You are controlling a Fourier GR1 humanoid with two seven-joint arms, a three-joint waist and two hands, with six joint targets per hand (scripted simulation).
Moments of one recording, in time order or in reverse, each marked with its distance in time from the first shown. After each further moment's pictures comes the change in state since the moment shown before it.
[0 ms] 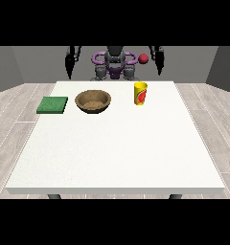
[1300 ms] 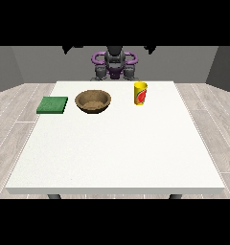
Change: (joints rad) left arm -0.070 -0.110 -0.049 -0.253 0.033 0.128 0.229; right arm -0.068 0.027 -0.034 -0.346 -0.101 -0.061 0.274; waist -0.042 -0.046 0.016
